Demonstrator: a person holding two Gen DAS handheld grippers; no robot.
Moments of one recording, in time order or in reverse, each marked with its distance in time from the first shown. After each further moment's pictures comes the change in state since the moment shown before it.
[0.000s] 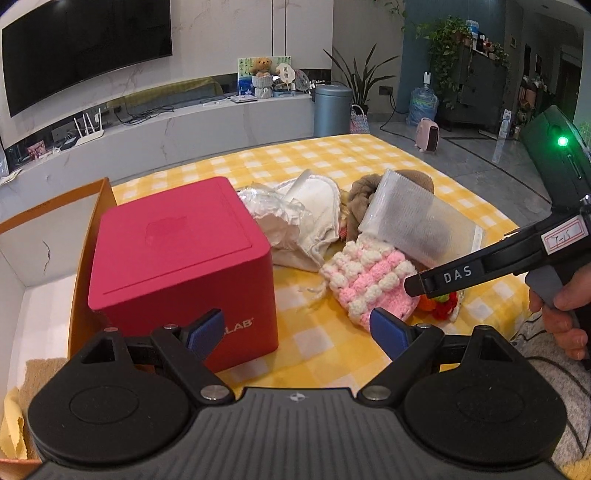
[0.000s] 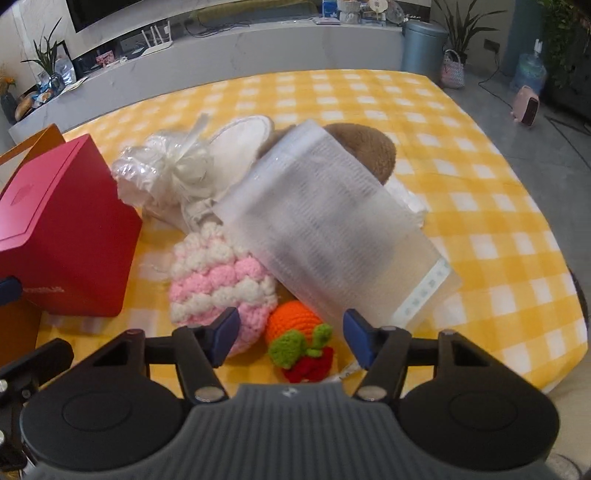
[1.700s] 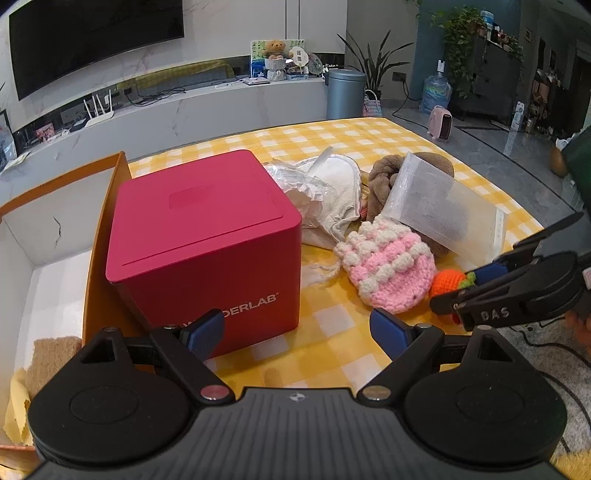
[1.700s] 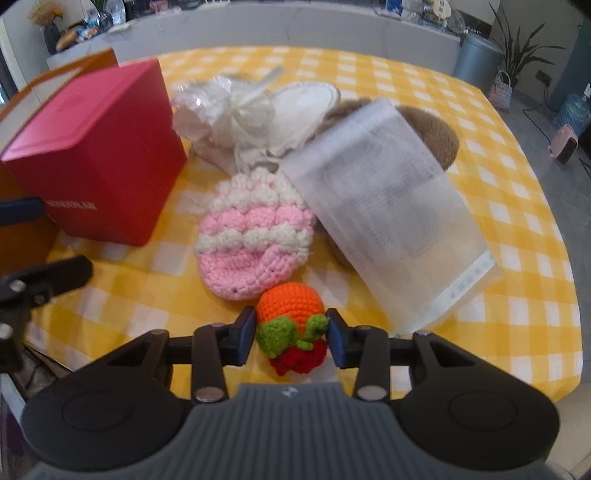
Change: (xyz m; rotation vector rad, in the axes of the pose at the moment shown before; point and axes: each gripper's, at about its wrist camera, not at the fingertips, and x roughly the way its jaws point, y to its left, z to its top) left arm 0.003 0.007 -0.005 -0.023 0.057 0.030; right arm -0.004 0.024 -0.021 -0.211 0.062 0.039
